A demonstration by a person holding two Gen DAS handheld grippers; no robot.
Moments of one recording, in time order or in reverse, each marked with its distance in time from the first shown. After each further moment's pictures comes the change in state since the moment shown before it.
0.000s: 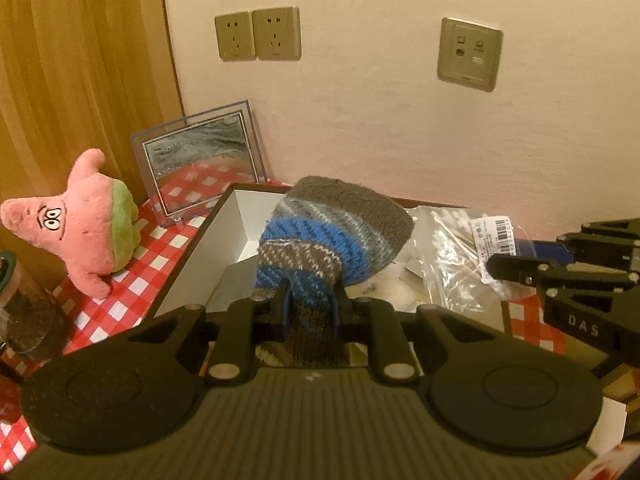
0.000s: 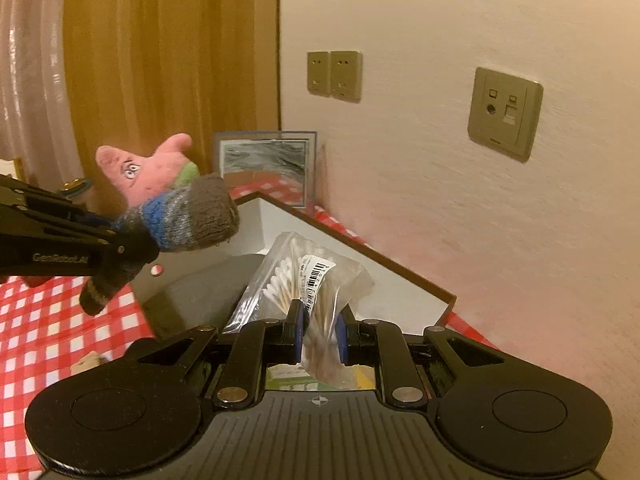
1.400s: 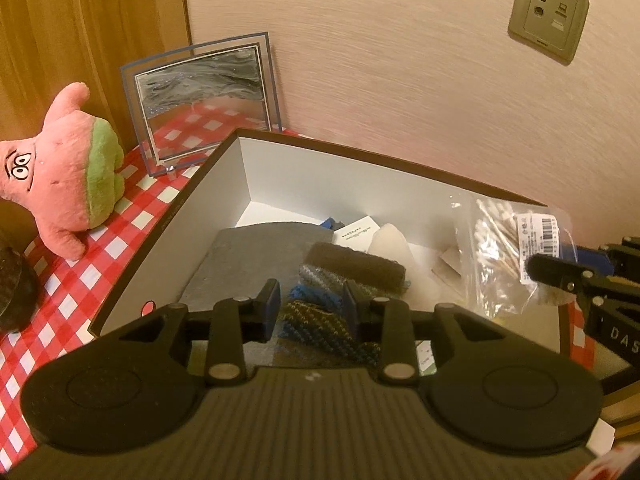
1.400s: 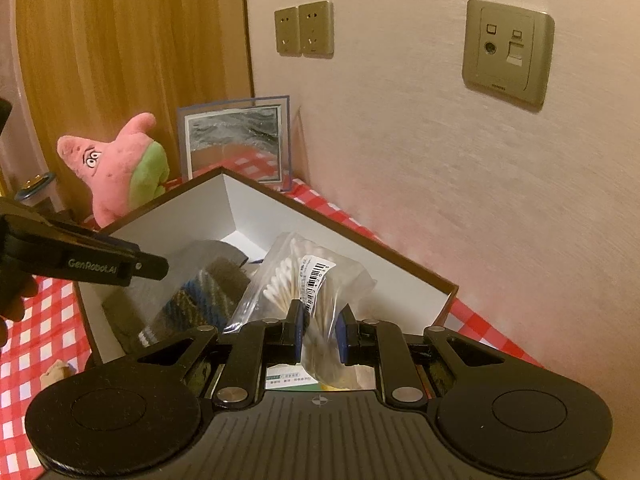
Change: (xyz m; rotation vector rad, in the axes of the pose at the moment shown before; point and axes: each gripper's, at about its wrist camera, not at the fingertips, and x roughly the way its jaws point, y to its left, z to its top) left arm 0.088 0.018 0.008 -0.102 0.149 0.023; right arm 0.060 -0.033 0.003 0.049 0.081 -0.014
